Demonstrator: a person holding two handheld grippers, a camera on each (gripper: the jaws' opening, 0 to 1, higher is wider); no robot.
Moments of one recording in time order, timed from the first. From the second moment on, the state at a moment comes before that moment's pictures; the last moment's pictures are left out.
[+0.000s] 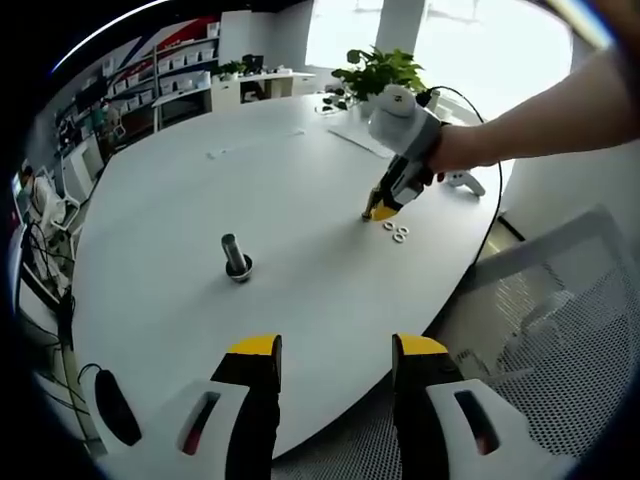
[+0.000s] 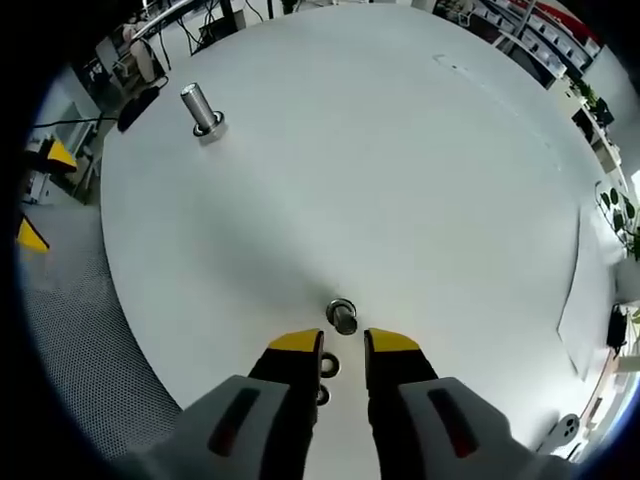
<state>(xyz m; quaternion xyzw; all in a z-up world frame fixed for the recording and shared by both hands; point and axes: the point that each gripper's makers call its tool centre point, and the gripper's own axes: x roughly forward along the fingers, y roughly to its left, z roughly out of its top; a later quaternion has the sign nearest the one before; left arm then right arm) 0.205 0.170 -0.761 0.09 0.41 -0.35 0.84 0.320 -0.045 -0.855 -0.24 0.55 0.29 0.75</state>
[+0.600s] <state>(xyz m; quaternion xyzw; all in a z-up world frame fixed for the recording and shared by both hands) 0.205 0.171 -0.761 0.10 0.41 -0.35 0.84 0.280 -0.065 -0.862 -0.23 0.56 0.30 0.73</state>
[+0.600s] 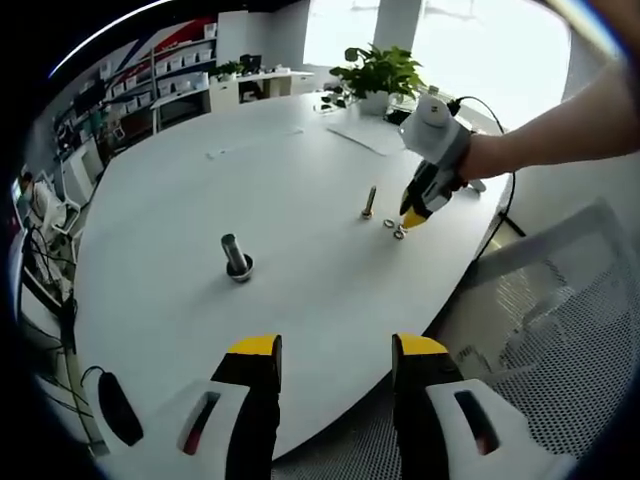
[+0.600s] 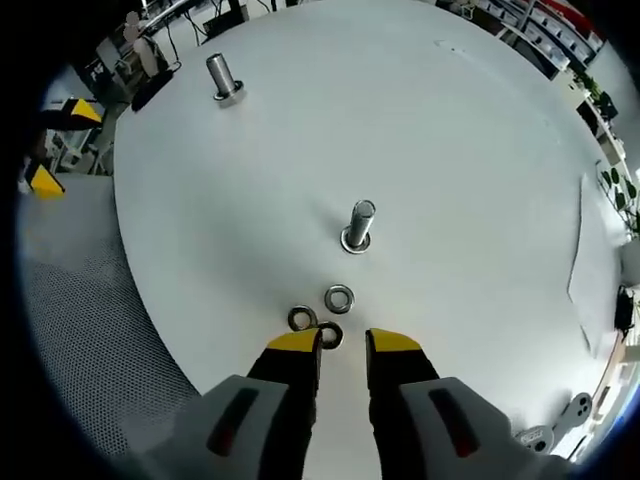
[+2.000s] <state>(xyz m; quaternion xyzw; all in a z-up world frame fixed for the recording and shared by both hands) 0.208 0.173 -0.760 0.10 0.40 -0.34 0.84 0.280 -0.065 -0.870 -0.26 0.60 0.29 0.70</state>
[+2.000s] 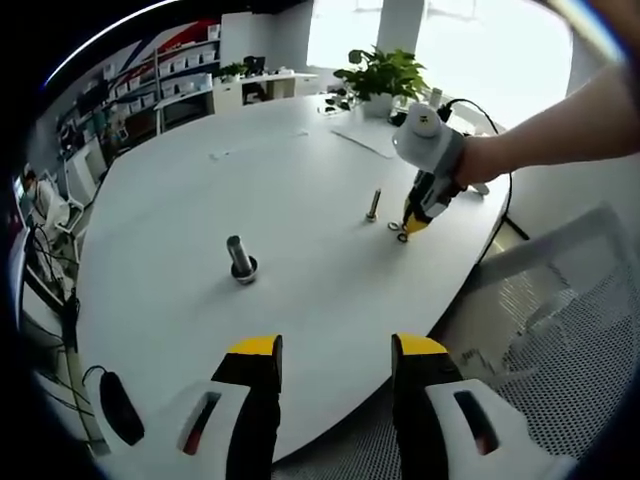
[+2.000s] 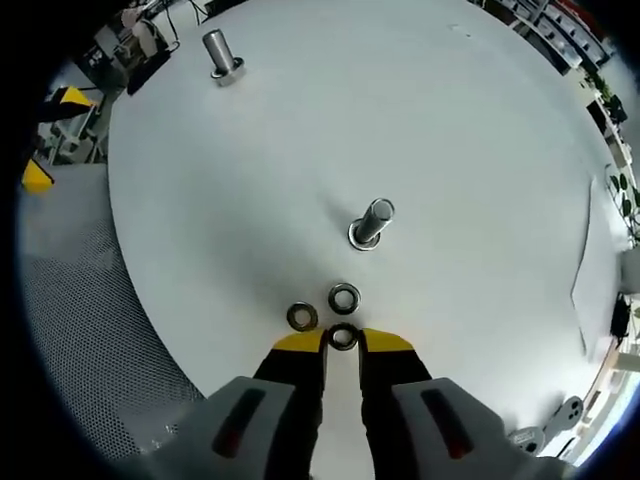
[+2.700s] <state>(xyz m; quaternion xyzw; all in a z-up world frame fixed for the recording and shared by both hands) 0.214 0.180 -0.758 0.10 0.40 -0.32 0.85 0.281 -0.066 -0.868 -0.26 0.56 0.28 0.73</state>
